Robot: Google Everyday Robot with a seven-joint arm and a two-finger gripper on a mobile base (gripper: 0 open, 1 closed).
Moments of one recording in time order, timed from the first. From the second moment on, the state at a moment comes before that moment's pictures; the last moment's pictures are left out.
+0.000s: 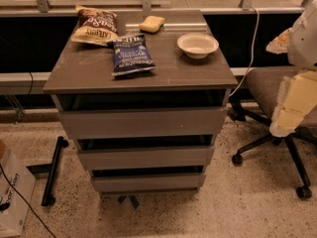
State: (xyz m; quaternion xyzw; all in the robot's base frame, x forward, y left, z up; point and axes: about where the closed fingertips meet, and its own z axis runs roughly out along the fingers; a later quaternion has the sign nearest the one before) arm 0.438 -0.216 0.977 -0.60 0.78 -0.04 0.16
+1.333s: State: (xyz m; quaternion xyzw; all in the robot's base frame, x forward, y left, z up) arm 0.464 -0.200 0.880 -0.58 0.78 0.00 0.23
